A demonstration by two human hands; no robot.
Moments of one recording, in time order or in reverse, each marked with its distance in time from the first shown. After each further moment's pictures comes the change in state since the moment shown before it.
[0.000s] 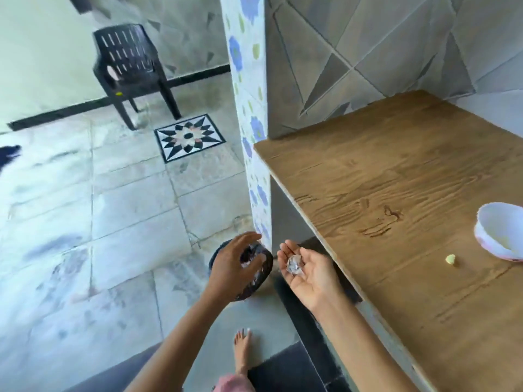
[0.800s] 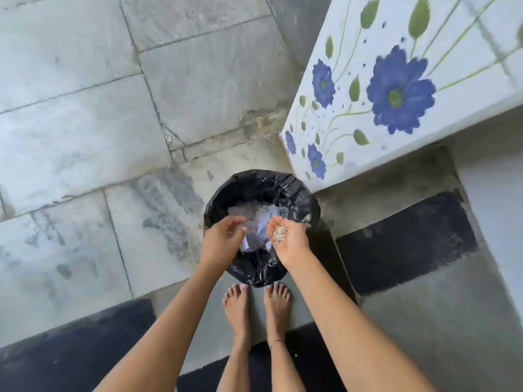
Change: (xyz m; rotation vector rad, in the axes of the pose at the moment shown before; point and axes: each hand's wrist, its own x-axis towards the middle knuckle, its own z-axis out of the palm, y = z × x) left_hand 0.198 -0.480 0.187 -0.318 -0.090 -0.722; right_hand 0.563 0.187 -0.081 -0.349 0.490 0.147
